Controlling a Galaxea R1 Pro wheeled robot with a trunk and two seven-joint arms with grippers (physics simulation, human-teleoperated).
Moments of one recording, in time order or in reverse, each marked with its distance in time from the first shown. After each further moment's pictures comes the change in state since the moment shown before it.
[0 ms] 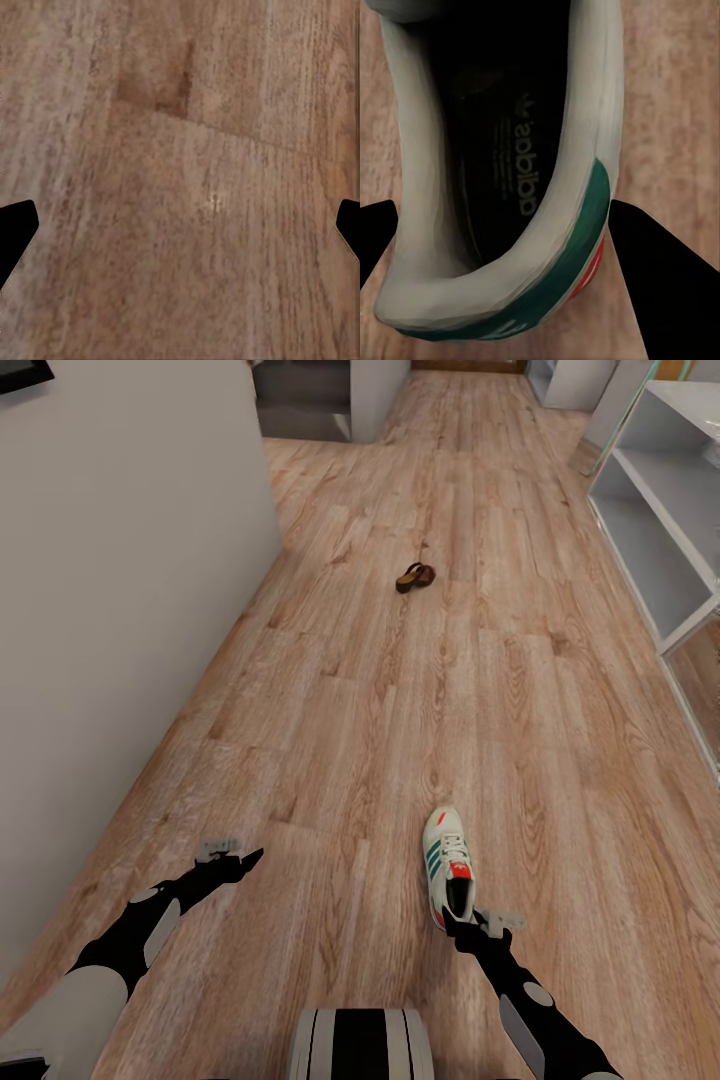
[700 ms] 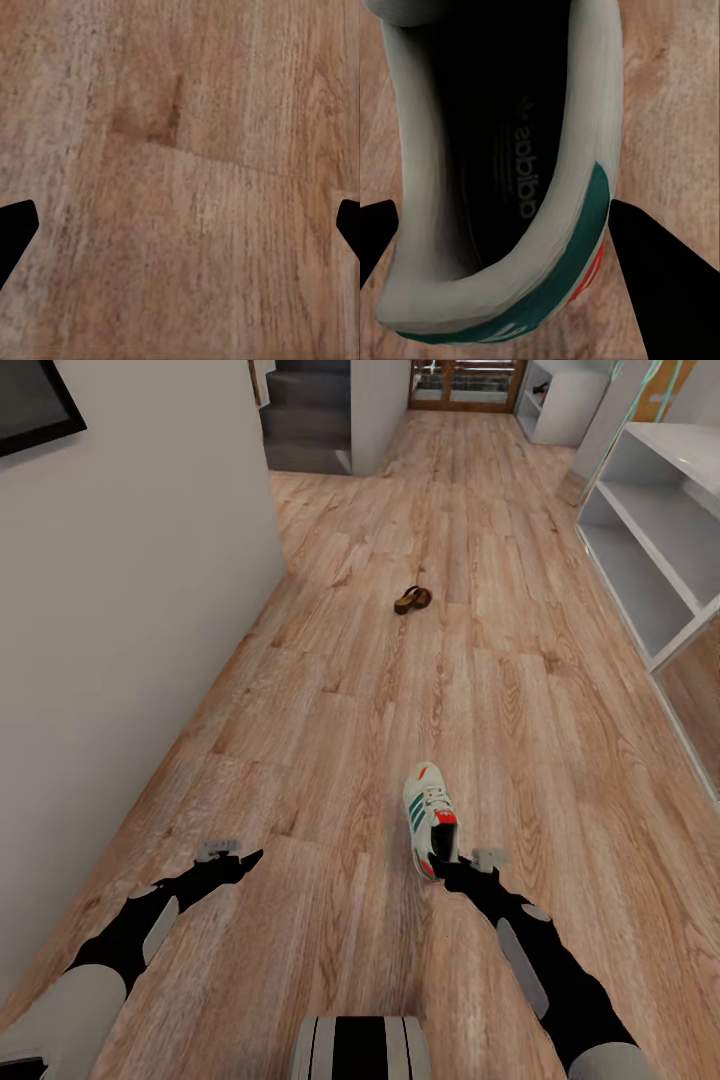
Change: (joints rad) left arm -0.001 0.004 0.003 -0.016 -0.006 0.064 0.000; right arm 0.000 -0.003 -0.006 -0.490 -0.006 0.487 -0.002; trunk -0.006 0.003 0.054
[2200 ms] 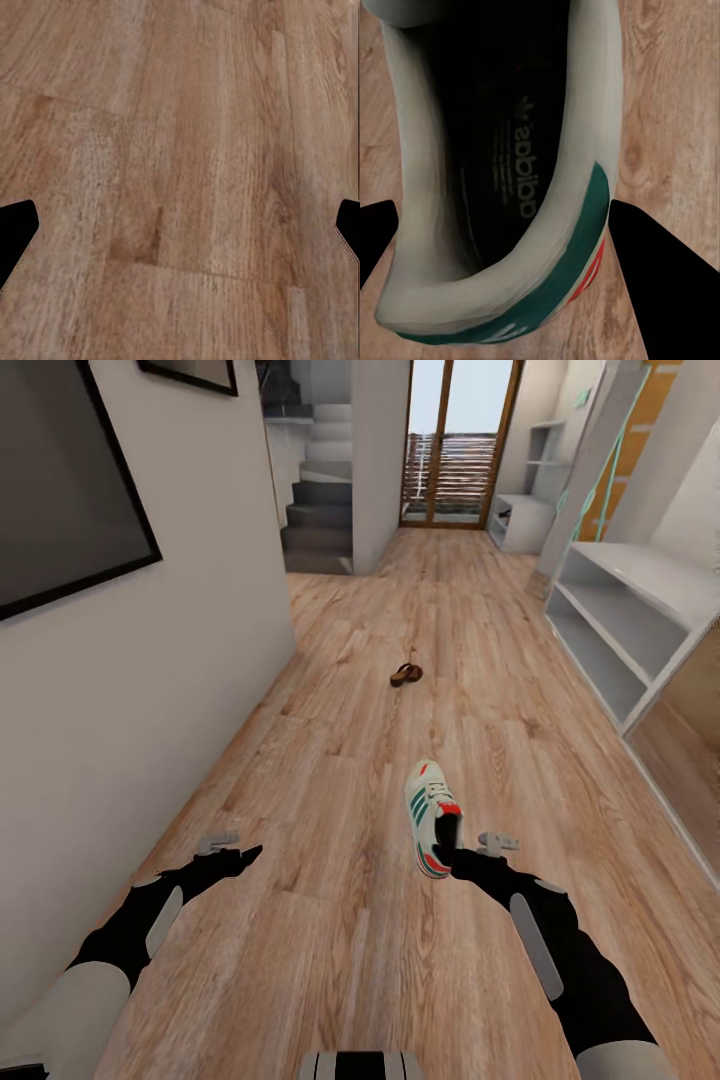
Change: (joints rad) left arm 0.007 -0.014 -0.001 -0.087 0.002 0.114 0.086; right arm 0.000 0.003 -0.064 -0.195 -0.001 0.304 -0.002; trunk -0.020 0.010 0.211
